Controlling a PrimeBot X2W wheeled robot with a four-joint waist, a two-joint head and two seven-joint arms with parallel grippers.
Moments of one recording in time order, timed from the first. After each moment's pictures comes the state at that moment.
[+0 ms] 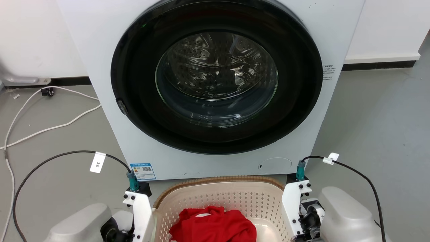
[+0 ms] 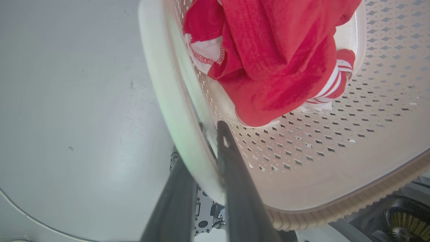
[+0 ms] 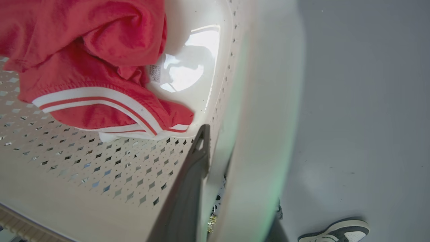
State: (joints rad) left arm -0.66 0.56 -1.28 0.65 -1.38 -0.13 0.73; right arm -0.67 -0.04 0.59 1.19 0.61 0.13 0.91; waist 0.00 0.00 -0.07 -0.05
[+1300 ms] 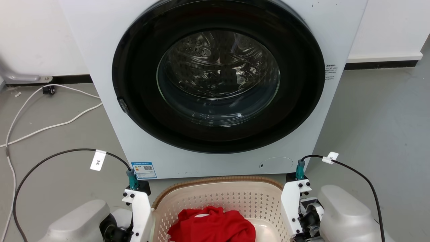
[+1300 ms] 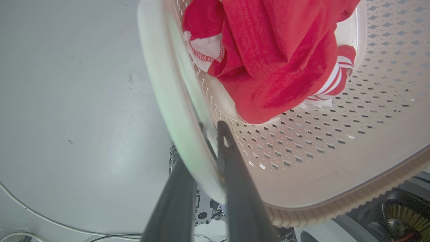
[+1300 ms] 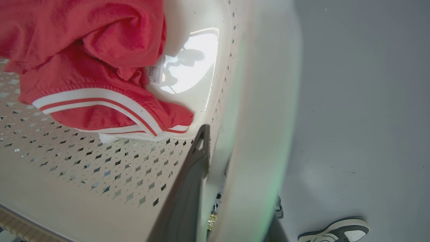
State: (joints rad) left arm -0.68 0.56 -1.28 0.68 -1.39 -0.13 0.78; right arm -0.70 -0.04 0.68 1.23 0.71 0.13 0.90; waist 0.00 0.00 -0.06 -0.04
